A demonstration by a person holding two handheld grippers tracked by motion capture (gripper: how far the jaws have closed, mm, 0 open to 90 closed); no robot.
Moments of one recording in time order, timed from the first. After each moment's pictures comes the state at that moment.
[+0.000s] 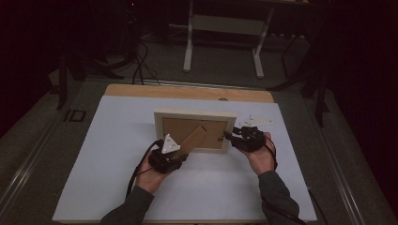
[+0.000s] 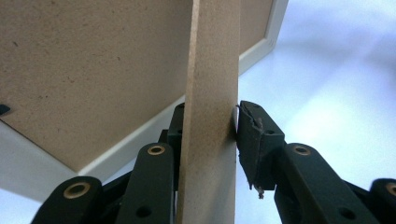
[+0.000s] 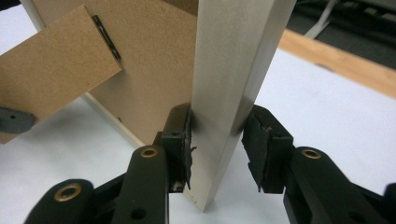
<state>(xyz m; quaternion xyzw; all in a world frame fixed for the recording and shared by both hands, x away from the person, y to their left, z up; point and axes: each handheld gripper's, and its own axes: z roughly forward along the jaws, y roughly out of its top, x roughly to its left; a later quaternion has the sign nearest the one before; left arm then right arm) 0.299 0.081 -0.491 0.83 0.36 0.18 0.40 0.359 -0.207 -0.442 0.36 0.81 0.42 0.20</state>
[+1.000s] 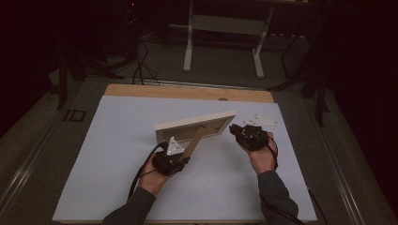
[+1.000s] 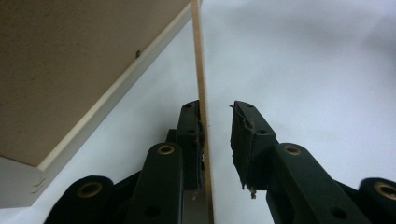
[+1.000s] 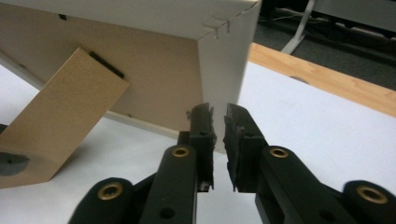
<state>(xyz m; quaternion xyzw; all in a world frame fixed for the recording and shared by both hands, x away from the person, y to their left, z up) 0.298 0.073 -0.498 0.84 0.35 0.16 0.39 0.357 -0.213 -0.436 0.38 0.78 0.44 0.23</state>
